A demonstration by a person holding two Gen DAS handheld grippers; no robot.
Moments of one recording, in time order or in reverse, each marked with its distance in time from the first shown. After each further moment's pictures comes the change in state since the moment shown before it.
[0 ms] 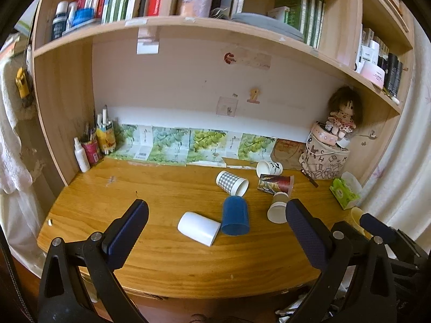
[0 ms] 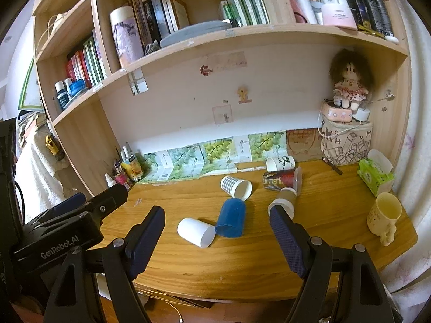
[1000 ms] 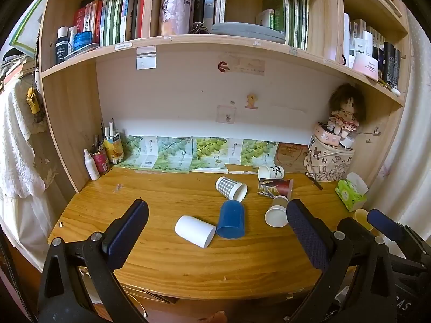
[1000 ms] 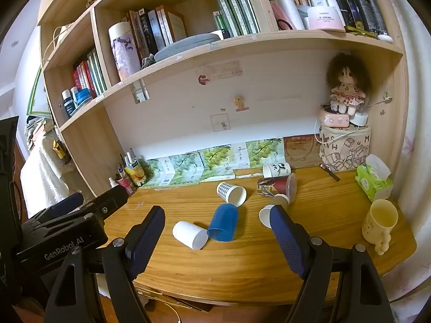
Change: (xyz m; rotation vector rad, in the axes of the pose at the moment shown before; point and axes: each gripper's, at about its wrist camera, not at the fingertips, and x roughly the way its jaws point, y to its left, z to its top) left arm -0.016 -0.042 -0.006 0.074 -0.070 0.094; right arm -0.023 -0.035 0.003 -0.005 -0.054 0.037
